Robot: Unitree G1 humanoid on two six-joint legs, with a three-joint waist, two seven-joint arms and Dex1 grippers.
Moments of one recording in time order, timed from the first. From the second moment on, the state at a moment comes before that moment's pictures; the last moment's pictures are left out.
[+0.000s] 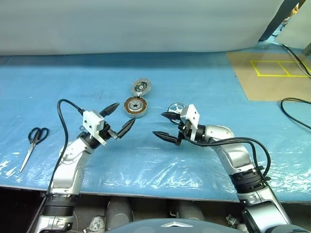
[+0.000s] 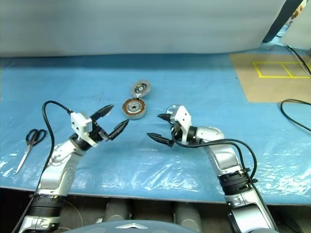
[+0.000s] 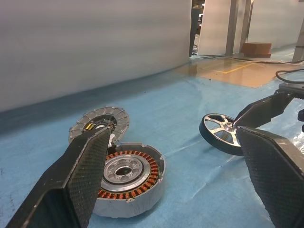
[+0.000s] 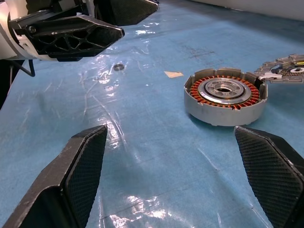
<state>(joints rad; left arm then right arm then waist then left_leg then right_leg) -0.09 0.34 0.06 -0.08 -0.38 -0.10 -0.74 -0.34 -0.39 0.19 -0.05 0.29 0.29 0.92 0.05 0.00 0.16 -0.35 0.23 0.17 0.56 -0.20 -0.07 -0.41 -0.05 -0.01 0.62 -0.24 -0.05</state>
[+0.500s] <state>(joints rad) -0.08 0.33 0.06 -0.06 -0.38 -0.10 -0.76 -0.33 -0.41 0.19 -0.05 0.29 0.30 0.92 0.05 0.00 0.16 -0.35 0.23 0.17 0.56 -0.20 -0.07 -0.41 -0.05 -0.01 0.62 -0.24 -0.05</state>
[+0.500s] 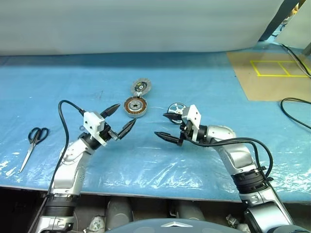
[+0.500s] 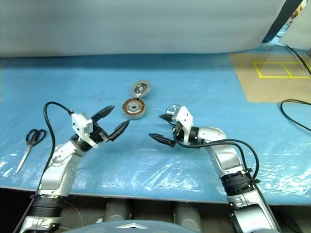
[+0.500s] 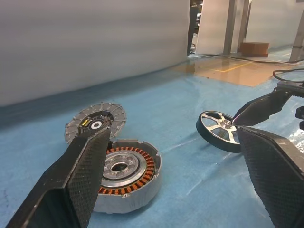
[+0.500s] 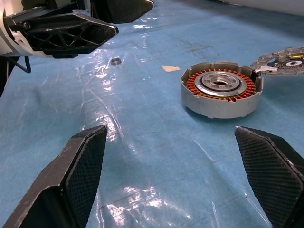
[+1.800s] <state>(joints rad) 0.05 0.33 0.09 -0.09 -0.38 -0.13 -0.74 -0.83 -0.29 0.28 0.38 0.16 0.25 0.98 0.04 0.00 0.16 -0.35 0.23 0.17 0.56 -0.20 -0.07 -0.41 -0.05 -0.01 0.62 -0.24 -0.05</state>
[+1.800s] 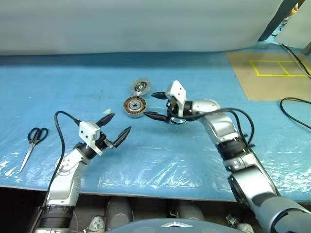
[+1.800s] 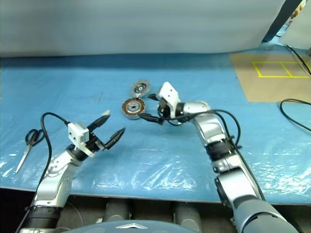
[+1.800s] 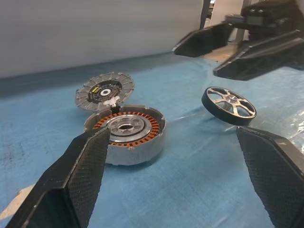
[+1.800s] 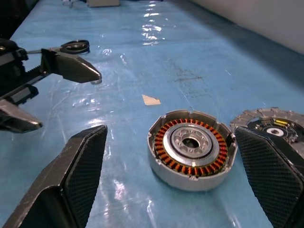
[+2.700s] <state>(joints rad) 0.24 0.30 0.10 -0.29 -0.36 -0.13 -0.57 -1.32 -0.03 0.46 1.30 -0.31 -0.10 0.99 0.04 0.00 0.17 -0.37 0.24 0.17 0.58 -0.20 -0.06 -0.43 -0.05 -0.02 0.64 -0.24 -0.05</state>
